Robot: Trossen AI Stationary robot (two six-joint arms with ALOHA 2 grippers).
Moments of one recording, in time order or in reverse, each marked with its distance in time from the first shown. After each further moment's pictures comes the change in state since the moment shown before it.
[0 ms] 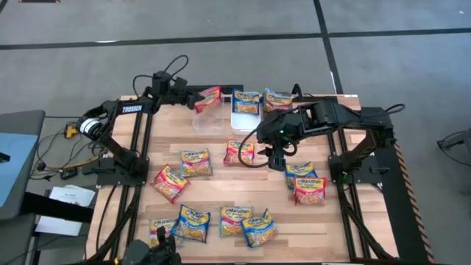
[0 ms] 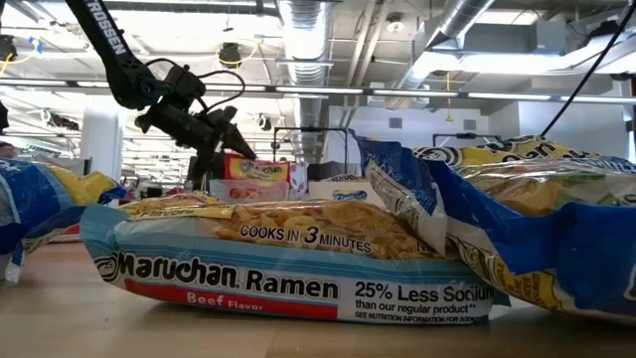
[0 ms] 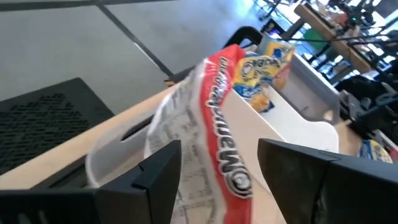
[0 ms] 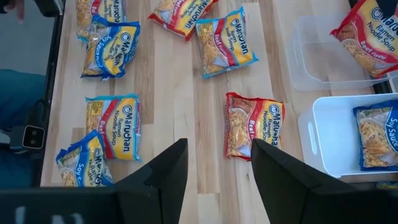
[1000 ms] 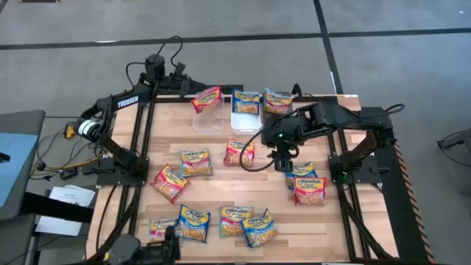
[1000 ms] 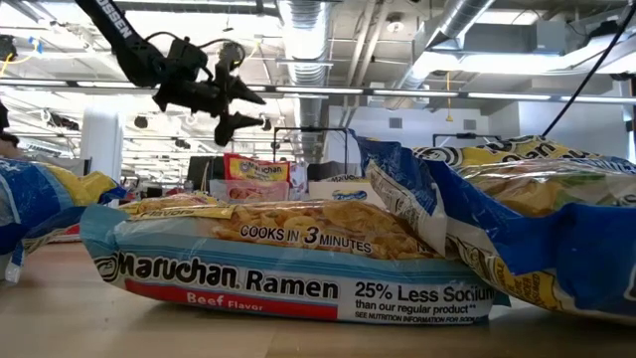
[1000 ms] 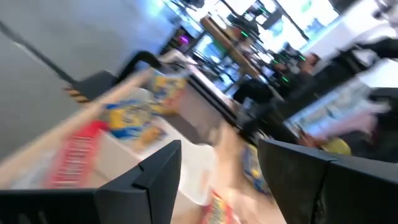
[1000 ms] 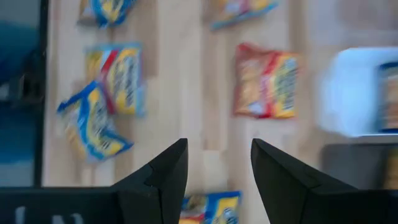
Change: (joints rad) left arm 0.022 -0.033 0.206 -0.032 0.410 -0.250; right arm 0.006 -0.001 -0.055 -0.125 -0.061 -0.010
